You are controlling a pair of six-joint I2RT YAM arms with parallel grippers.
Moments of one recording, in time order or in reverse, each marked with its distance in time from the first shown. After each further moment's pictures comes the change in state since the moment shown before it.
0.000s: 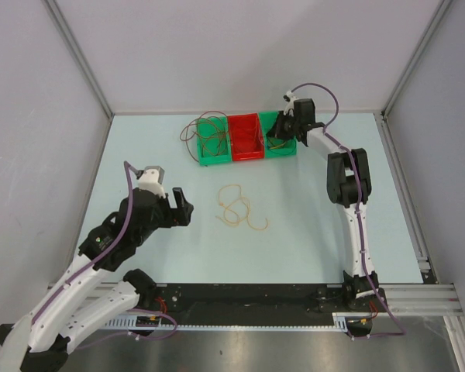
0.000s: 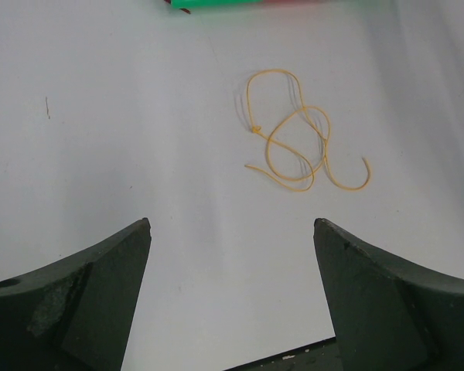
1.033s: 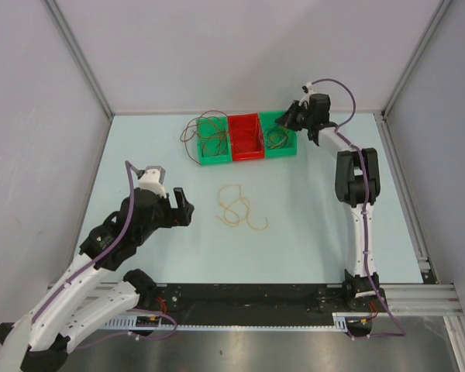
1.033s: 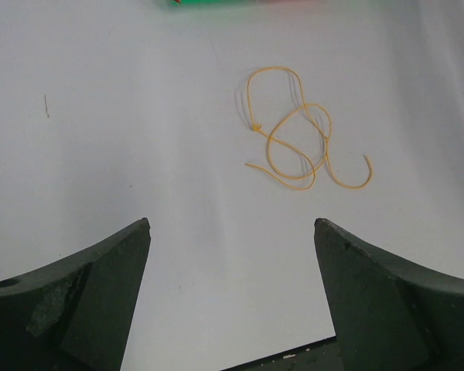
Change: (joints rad) left arm -0.003 0.006 0.000 0.000 0.000 0.000; right arm -0.062 -0.068 -0.101 0.251 -0.056 0.196
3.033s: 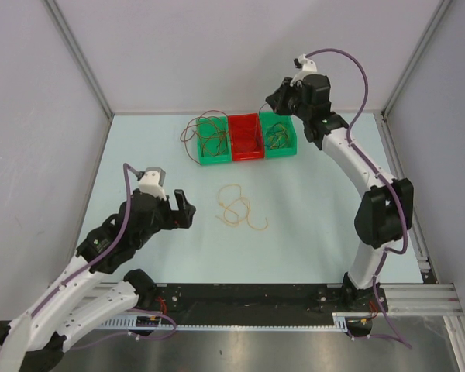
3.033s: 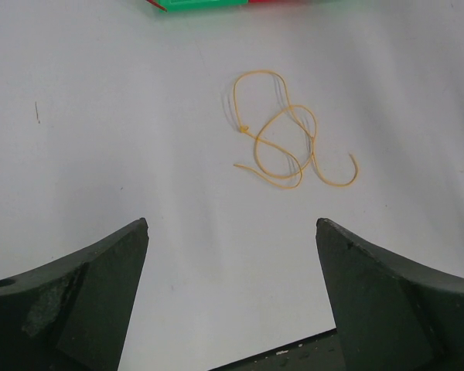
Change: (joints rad) left arm -0.069 -0.014 0.013 -0.013 -0.039 -0.019; right arm 0.193 -0.586 -0.230 -0.148 0.301 -0.133
